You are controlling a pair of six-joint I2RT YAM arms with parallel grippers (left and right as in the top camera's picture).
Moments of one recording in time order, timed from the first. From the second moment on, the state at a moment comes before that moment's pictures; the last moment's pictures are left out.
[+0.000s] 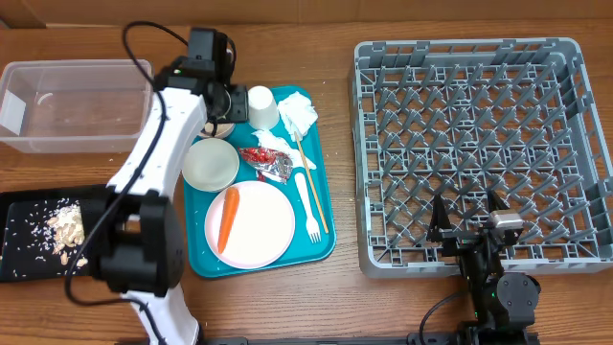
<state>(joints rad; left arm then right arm) -0.14 1.97 1.63 -0.83 -0.02 -0.17 0.02 0.01 0.02 -0.03 -0.07 0.09</state>
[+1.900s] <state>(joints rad) -0.15 2.13 1.95 -1.09 -0.15 -0.05 0.02 0.01 0.02 -0.03 -0.07 0.09</state>
